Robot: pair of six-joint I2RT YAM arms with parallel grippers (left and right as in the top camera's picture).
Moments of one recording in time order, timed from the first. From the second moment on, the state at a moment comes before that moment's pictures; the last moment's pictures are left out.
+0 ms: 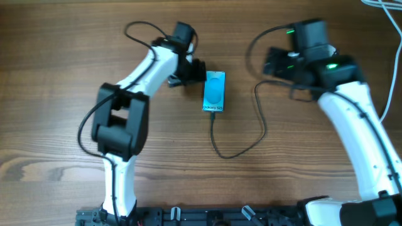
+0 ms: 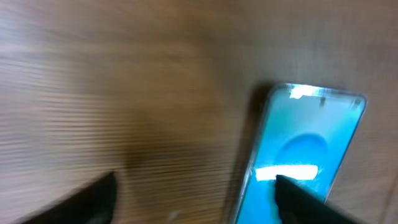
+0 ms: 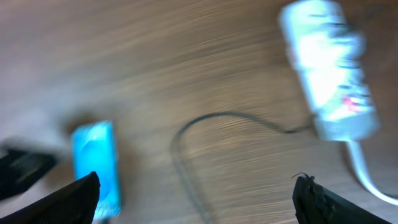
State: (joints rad) left arm -0.34 2.19 1.70 -0.83 0.18 -0.43; right arm 0.18 1.51 1.45 -0.95 0.16 0.46
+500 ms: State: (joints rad) left arm -0.19 1.85 1.72 -0.85 0.09 -0.44; right arm -0.32 1.59 1.45 -0.88 0.29 0.61
